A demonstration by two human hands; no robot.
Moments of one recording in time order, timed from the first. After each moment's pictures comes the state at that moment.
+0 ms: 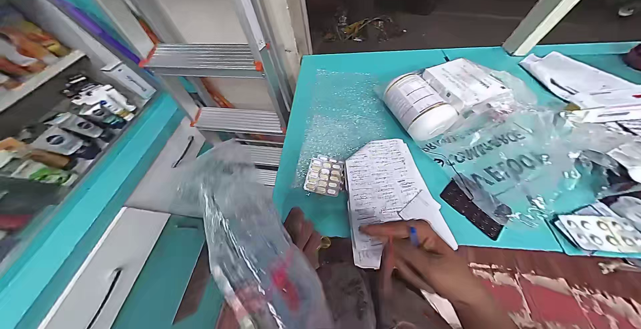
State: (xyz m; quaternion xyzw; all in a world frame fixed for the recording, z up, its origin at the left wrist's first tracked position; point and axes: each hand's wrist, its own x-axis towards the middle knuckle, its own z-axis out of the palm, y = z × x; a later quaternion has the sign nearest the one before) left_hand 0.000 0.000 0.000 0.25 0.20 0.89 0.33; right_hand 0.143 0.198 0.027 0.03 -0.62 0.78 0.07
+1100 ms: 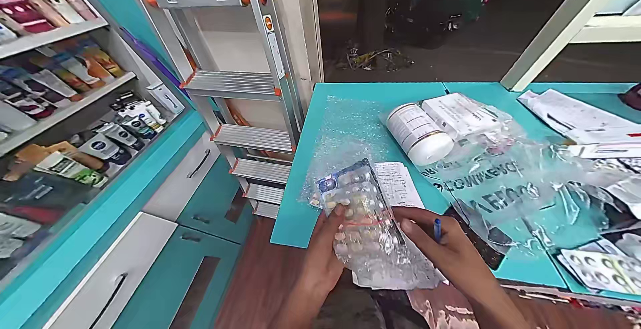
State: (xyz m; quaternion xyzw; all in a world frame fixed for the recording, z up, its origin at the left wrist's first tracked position) left_hand 0.025 0.062 0.026 0.02 0.33 0.87 0.37; right_hand 0.143 0.233 0.044 -0.06 -0.75 0.62 0.21
